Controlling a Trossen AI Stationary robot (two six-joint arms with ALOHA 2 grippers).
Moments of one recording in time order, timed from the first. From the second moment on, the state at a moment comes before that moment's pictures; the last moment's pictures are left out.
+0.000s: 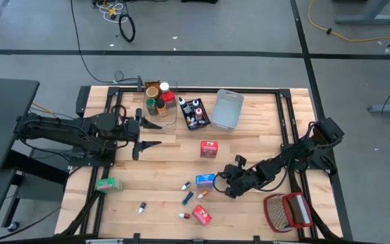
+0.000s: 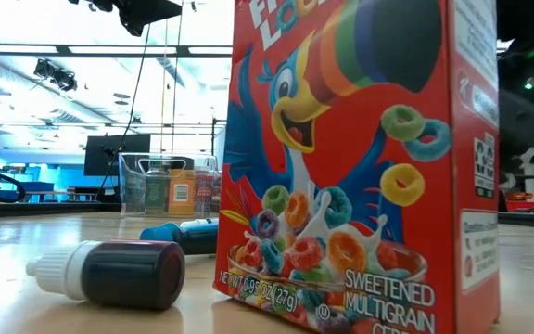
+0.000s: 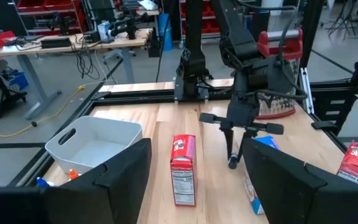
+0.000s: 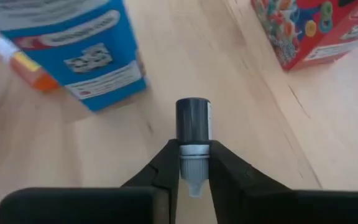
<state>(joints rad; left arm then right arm) -0.08 0.73 0.65 -0.08 -0.14 0.04 0.51 1.68 0.73 -0.10 0.48 0.70</state>
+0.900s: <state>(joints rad) -0.08 0.73 0.65 -0.02 -0.15 0.09 0.49 1.28 0.73 -0.08 0.85 0.32</state>
